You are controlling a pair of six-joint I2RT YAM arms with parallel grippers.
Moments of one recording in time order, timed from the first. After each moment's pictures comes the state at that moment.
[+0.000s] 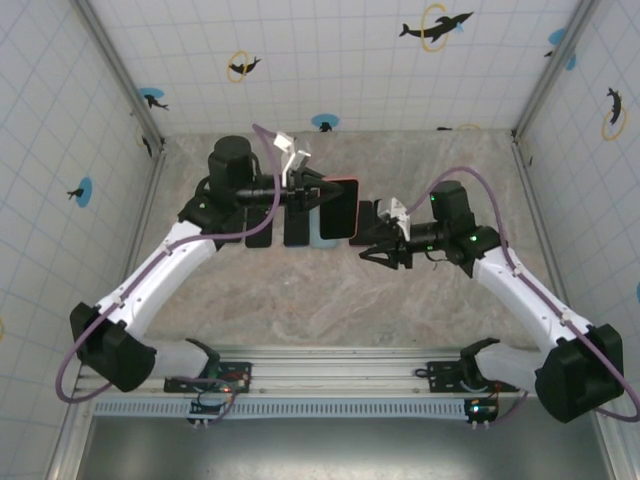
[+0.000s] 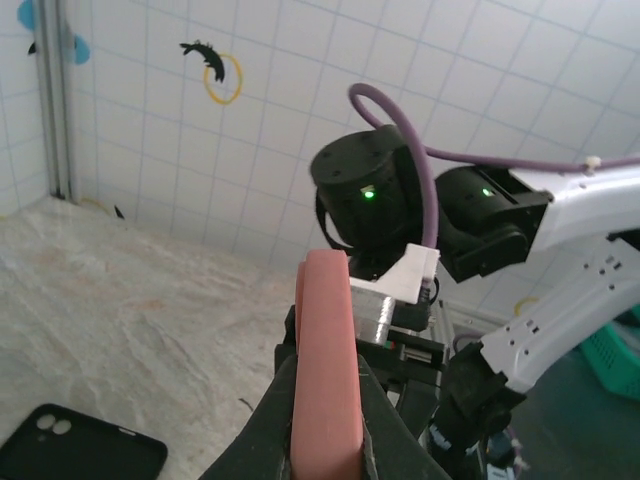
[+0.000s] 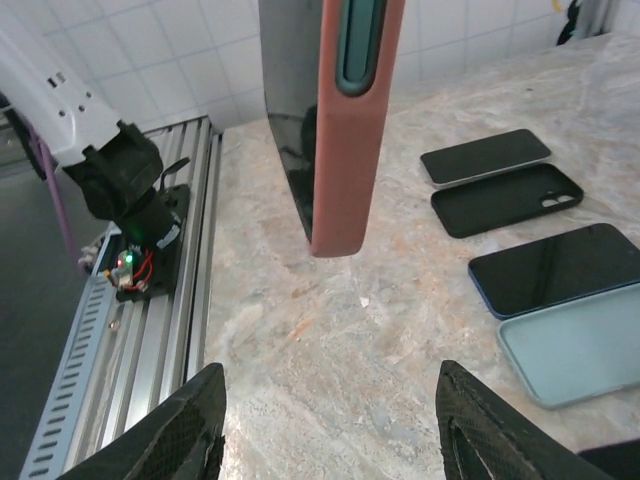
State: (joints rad) left arm -0.56 1.32 1.25 -0.11 0.98 -0.10; right arm 0.44 1.17 0.88 -0.38 -0.98 -0.42
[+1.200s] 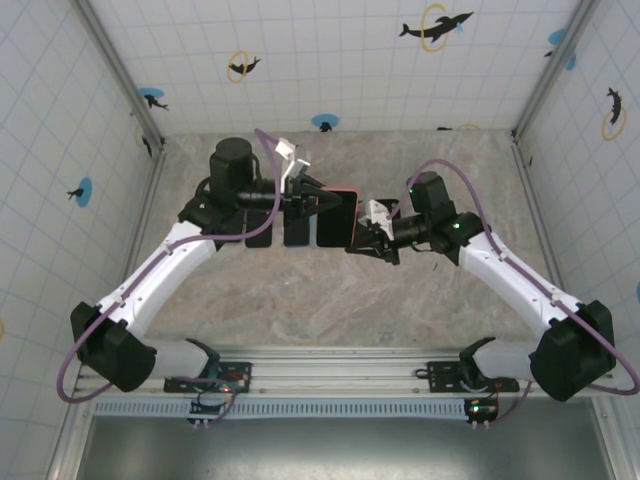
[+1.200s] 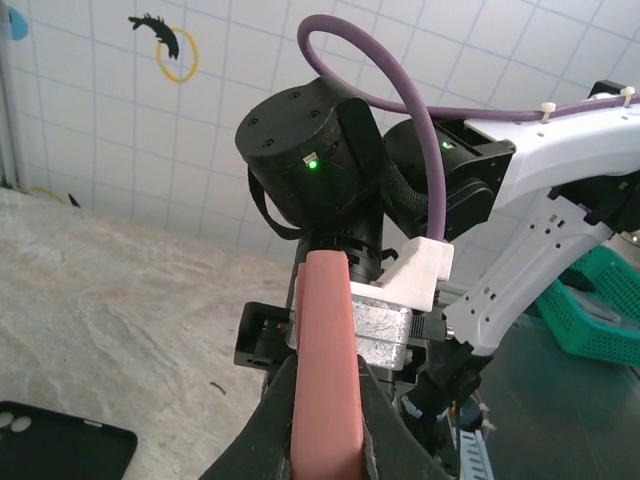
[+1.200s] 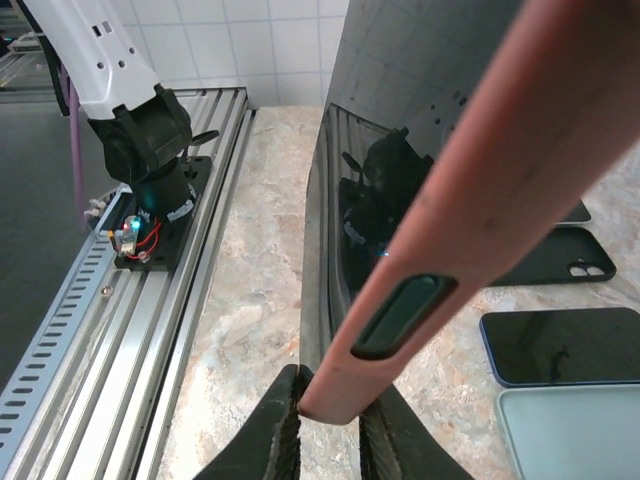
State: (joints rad) left arm -0.54 1.32 1.24 -0.12 1.08 -0.08; right arm 0.54 1.27 1.01 -0.45 -0.97 -0.61
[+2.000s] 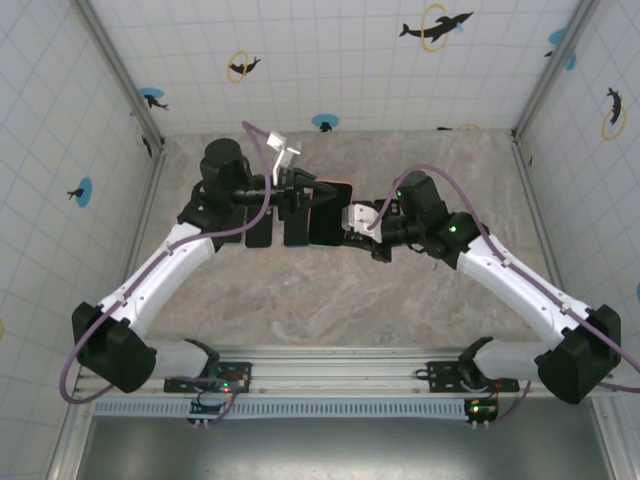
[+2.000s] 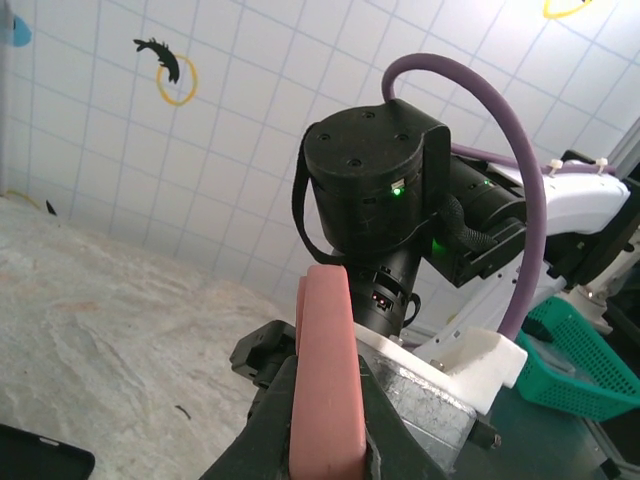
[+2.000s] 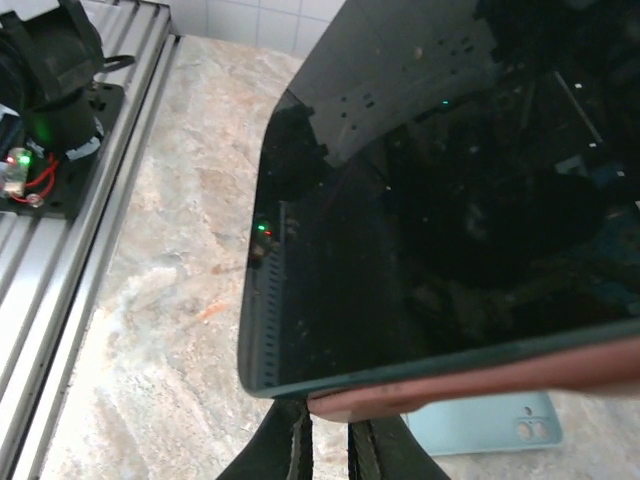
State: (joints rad) left arm -0.51 1.32 1.18 0.09 1.13 -0.34; right arm 0.67 1.25 1.10 -0.50 -0.63 -0.71
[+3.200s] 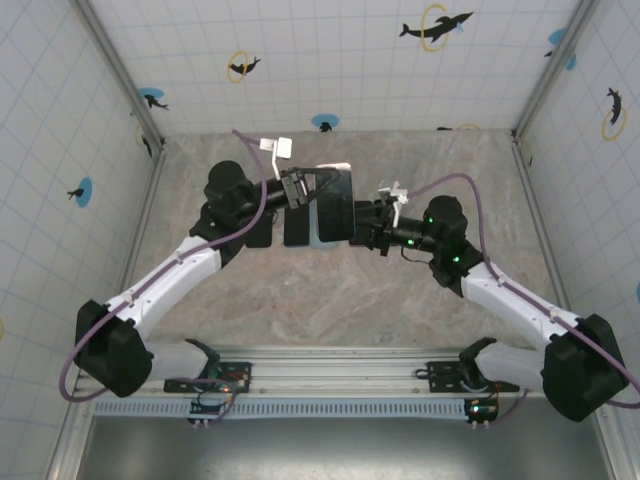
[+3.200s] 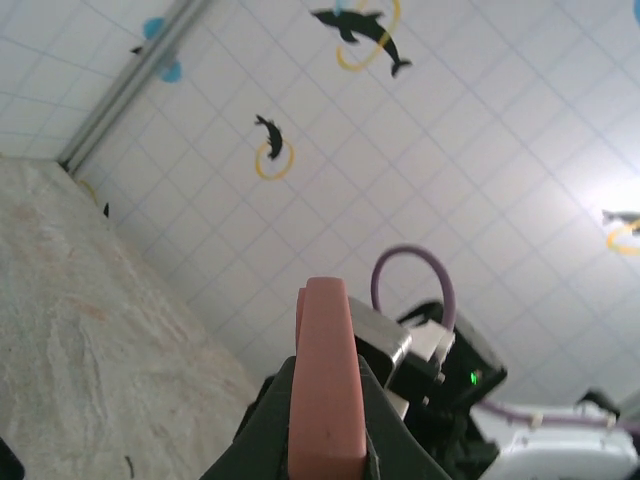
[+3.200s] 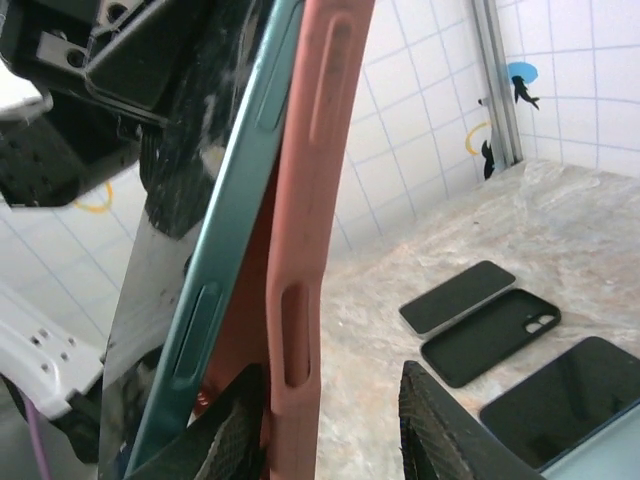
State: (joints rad) left arm -0.56 1.29 1.01 0.42 0.72 -0.89; right arm 0.57 1.15 0.66 0.49 -0.72 0.39
